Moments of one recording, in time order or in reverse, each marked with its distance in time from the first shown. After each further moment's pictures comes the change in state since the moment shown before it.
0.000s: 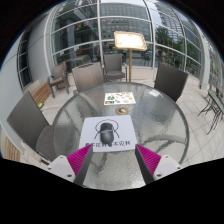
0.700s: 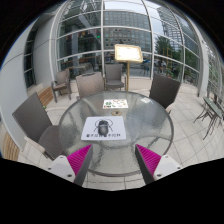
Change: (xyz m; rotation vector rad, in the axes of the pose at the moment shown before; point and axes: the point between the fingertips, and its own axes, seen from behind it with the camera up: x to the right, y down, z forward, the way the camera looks) arm 0.028 0.035 -0.138 0.104 0.005 -0.039
